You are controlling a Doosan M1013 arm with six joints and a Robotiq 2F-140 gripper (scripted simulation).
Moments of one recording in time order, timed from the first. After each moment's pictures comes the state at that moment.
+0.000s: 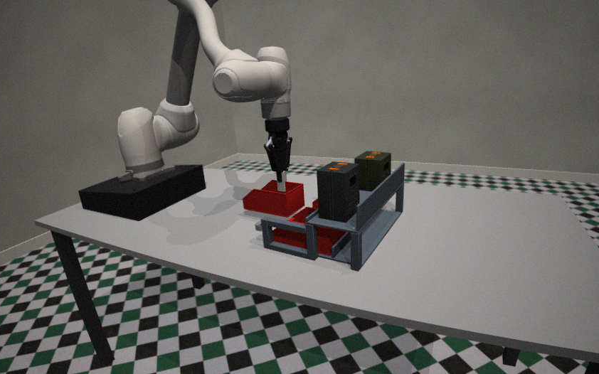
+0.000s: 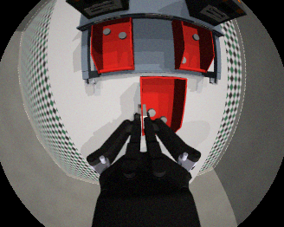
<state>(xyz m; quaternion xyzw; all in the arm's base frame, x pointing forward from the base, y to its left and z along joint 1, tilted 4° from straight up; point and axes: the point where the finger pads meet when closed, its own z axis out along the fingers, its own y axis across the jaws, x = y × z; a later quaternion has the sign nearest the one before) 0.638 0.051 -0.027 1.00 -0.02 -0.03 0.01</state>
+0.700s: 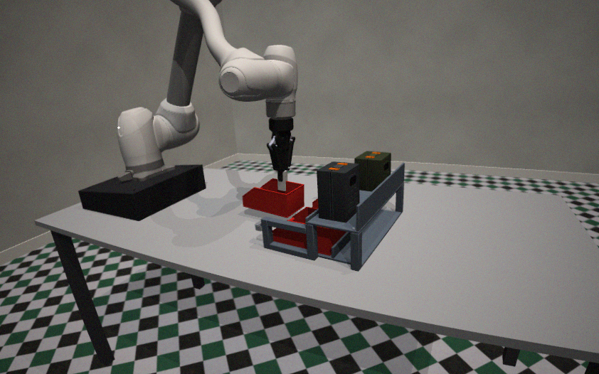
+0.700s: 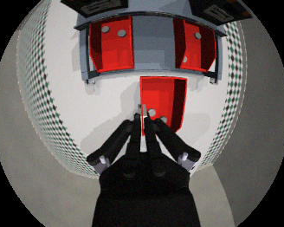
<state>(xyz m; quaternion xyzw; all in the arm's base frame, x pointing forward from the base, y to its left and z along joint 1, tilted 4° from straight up) 0.641 0.051 -0.025 1.00 -0.02 -0.07 0.01</state>
